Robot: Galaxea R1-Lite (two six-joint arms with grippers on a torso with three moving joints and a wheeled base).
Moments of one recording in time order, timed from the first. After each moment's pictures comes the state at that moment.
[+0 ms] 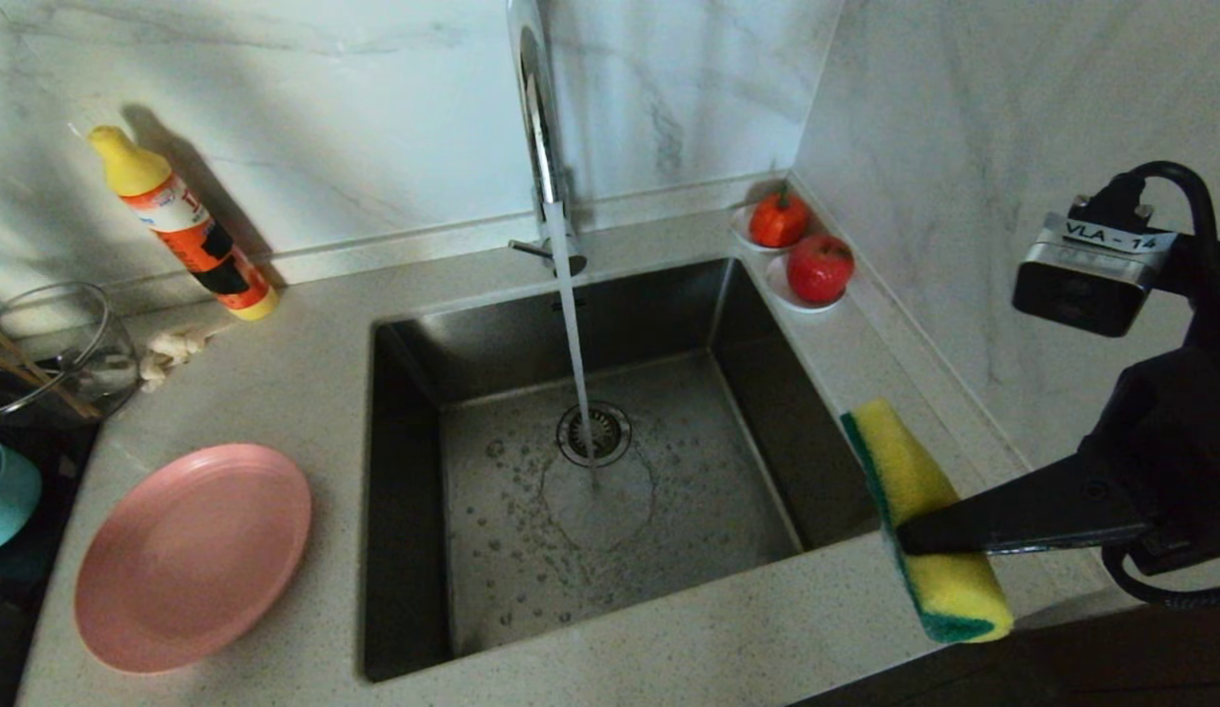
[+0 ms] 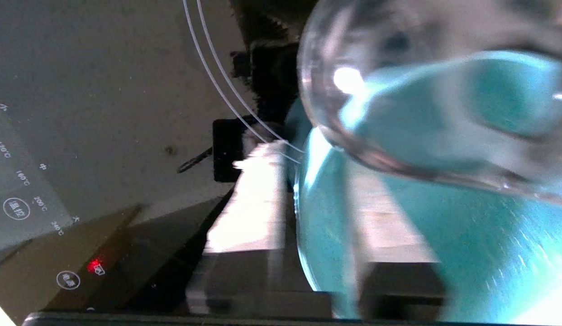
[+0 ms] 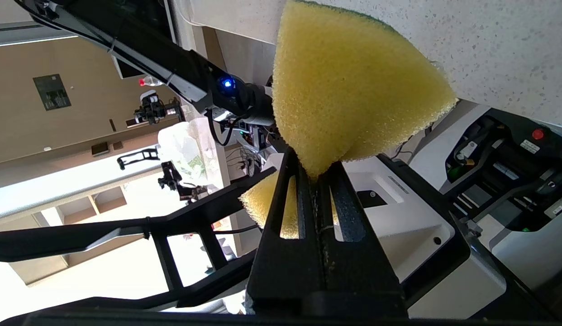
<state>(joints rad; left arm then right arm) 0.88 1.94 -1.35 0.27 -0.12 -0.74 0.59 1.35 -1.37 0.64 0.67 0.56</state>
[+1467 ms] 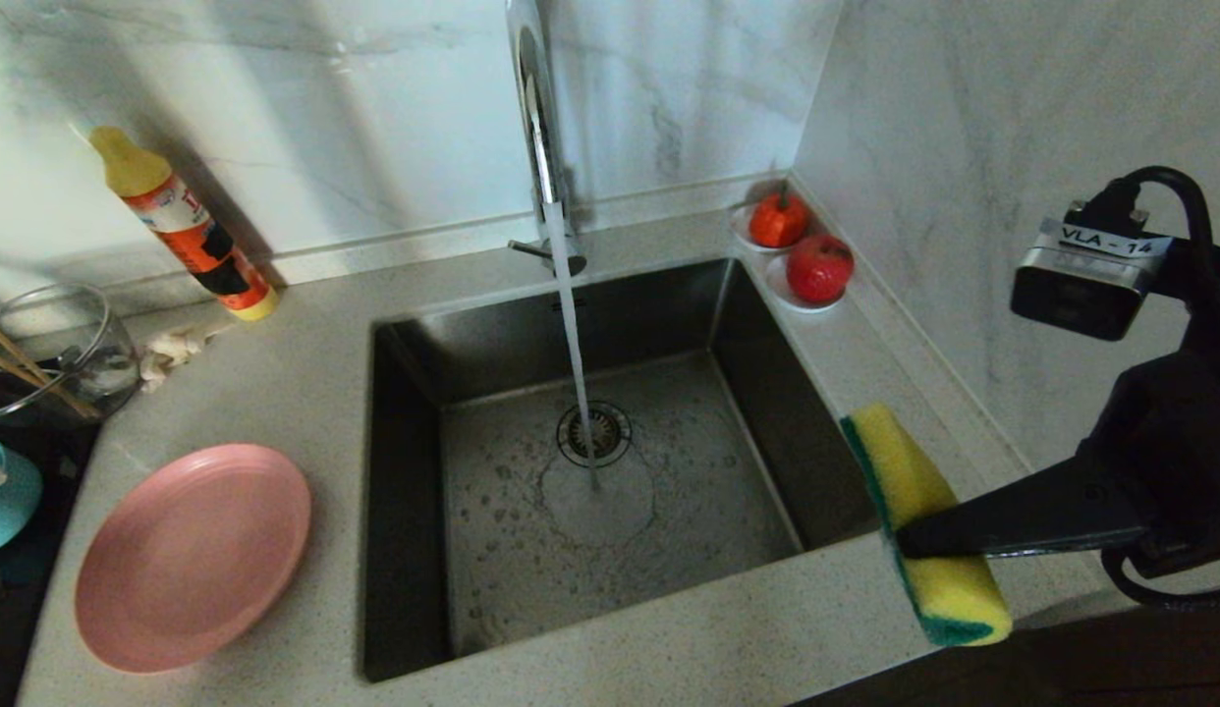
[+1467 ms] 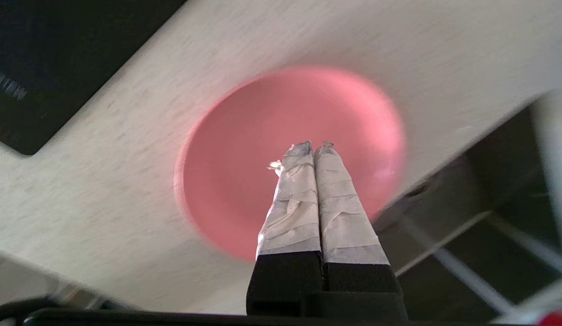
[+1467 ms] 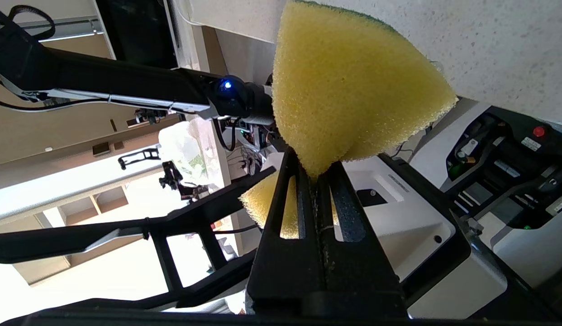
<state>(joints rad) 0.72 1.53 -1.31 0.65 -0.40 -0.59 0.59 1.35 -1.37 0.65 0.67 0.56</state>
